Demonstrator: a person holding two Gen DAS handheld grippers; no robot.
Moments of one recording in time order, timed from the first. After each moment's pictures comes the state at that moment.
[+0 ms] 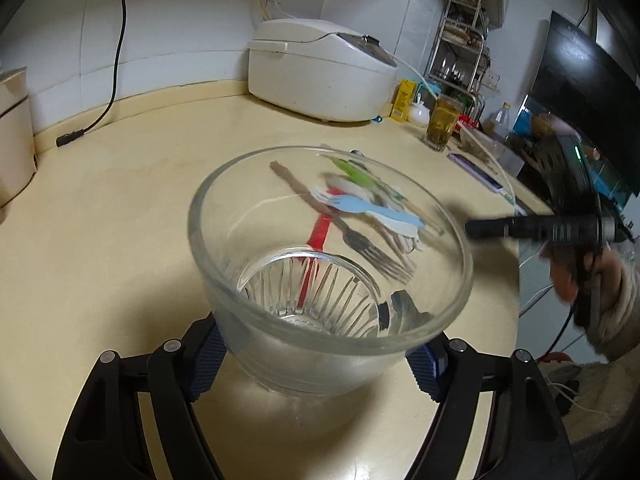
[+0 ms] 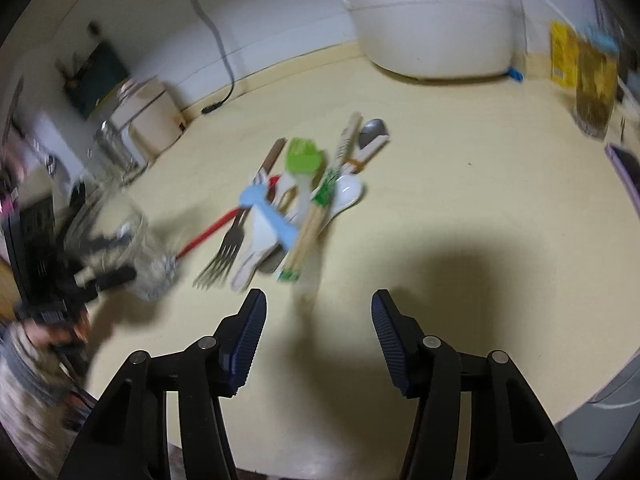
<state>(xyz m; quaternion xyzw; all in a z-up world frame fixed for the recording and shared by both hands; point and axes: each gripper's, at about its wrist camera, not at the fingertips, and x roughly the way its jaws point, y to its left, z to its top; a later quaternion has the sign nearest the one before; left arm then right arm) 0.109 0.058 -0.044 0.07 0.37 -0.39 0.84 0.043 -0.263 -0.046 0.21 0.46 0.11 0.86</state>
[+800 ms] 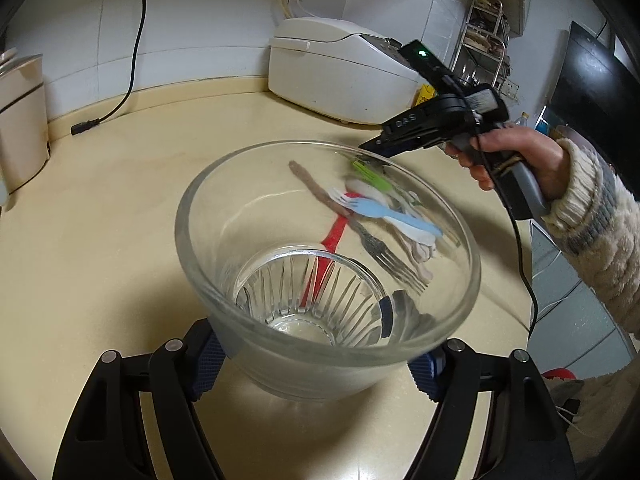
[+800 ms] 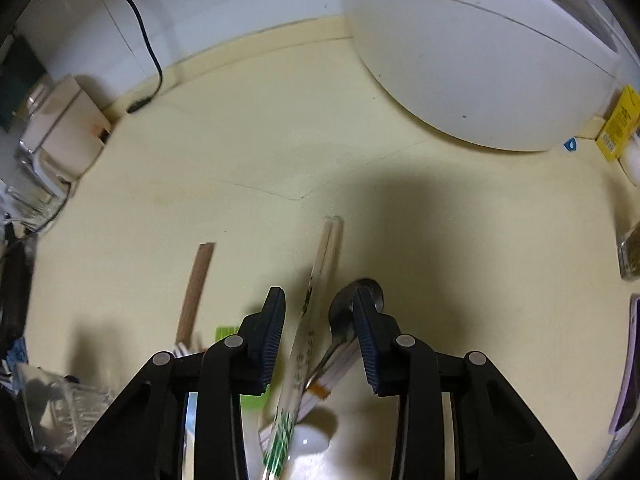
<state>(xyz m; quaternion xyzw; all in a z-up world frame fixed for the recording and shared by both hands) 0.116 0.060 -0.046 0.05 0.37 -0.36 0.85 0.249 -0.250 -0.056 0.11 0.56 0.04 0.82</state>
